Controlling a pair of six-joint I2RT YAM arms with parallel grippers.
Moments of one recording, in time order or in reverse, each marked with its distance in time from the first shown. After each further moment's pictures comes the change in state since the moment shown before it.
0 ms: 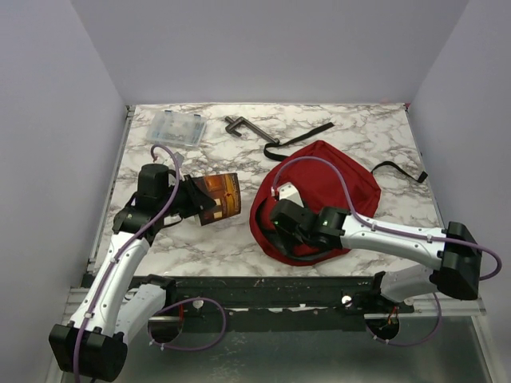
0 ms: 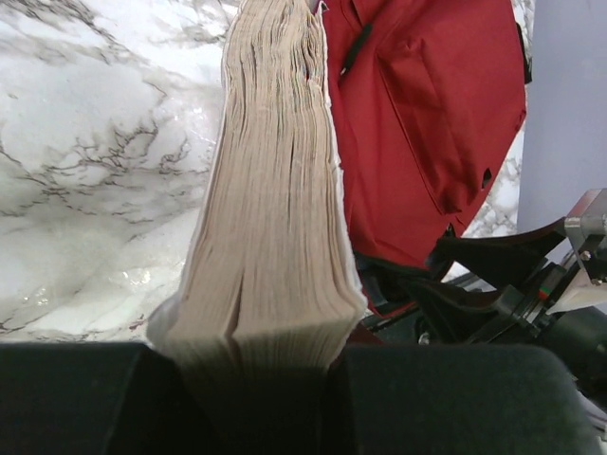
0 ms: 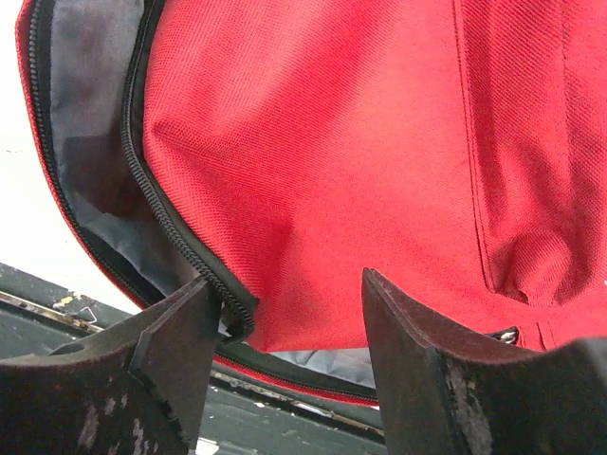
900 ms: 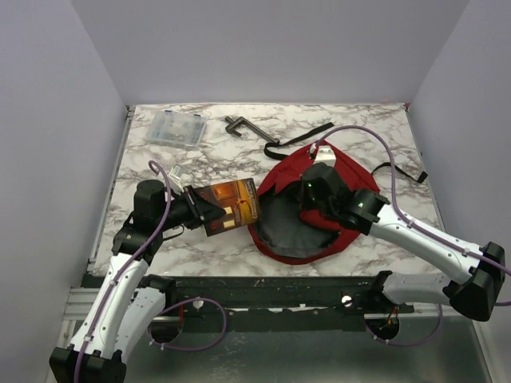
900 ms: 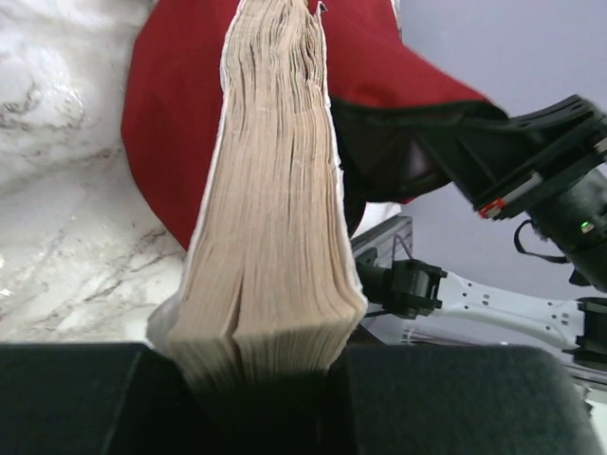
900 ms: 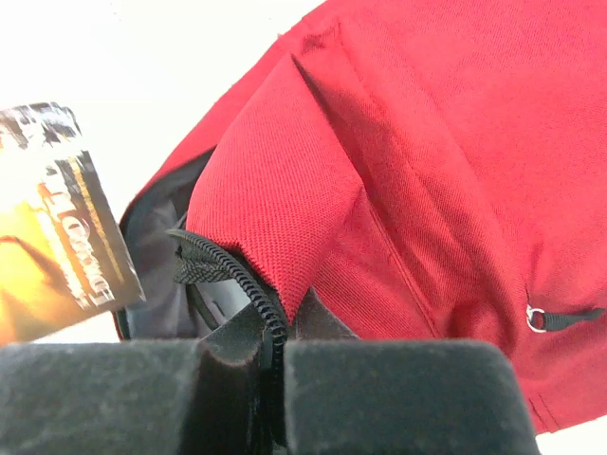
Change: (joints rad) left arm -0.005 -0.150 -0.142 0.150 0.211 -0.208; right arm -0.203 -0.139 0.054 0.154 0.026 0.053
